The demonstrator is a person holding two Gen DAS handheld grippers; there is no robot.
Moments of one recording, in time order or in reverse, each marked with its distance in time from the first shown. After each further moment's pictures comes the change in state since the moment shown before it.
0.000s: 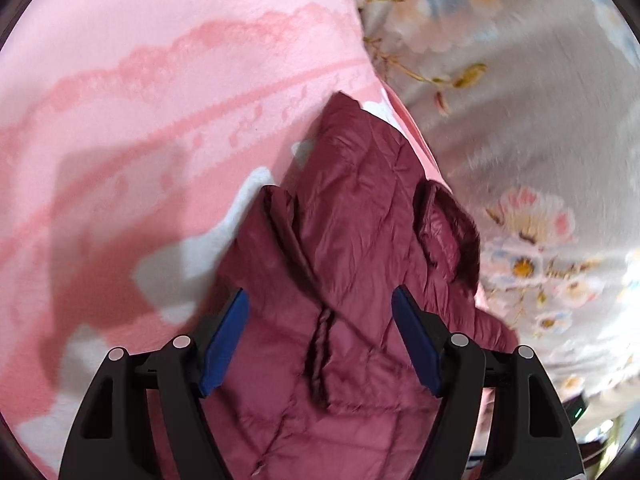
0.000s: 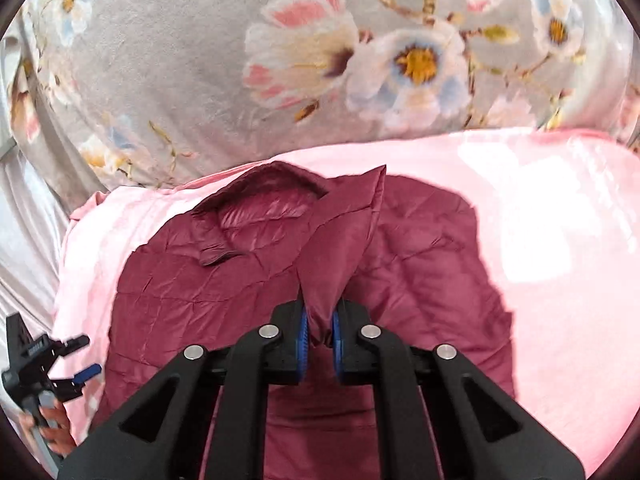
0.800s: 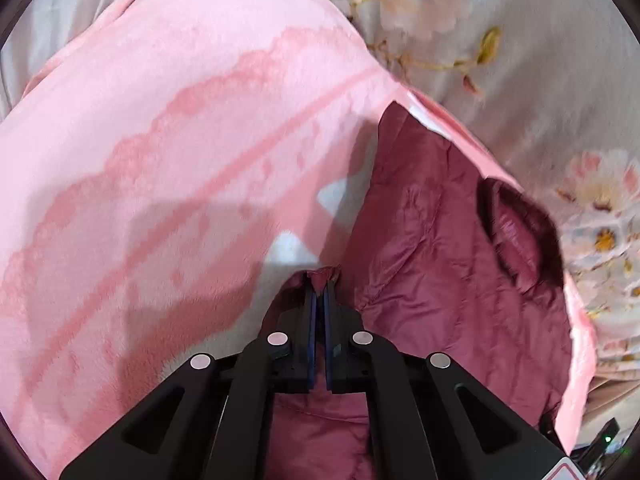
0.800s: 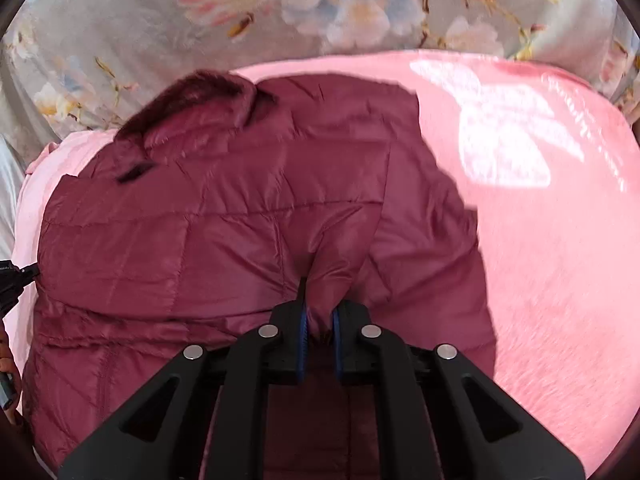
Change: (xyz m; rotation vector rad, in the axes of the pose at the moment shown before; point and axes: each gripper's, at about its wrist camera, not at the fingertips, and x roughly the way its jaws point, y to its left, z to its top) left arm 0.033 -0.017 0.014 0.277 -0.122 0.319; right arm 0.050 -0.064 -0.083 0.012 0.154 -0.098
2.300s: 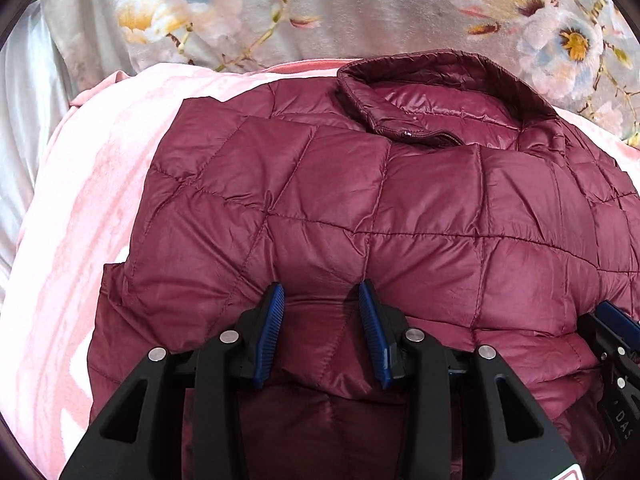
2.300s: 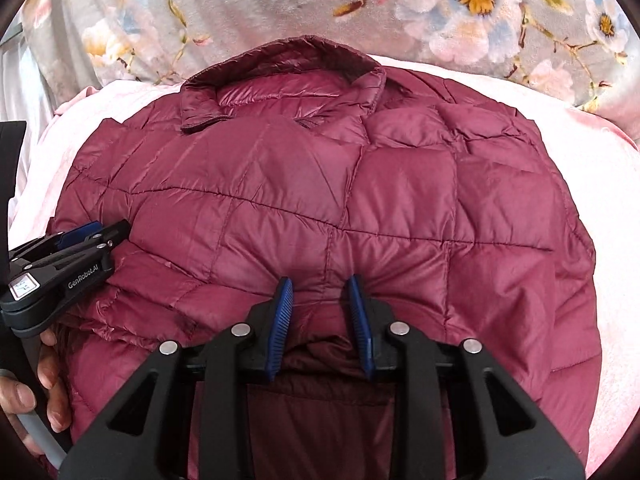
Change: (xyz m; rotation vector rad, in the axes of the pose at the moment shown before) left arm 0.046 -0.144 -0.093 0.542 -0.120 0.211; right arm 0.023 0.098 -0.011 -0.201 -0.029 0.042
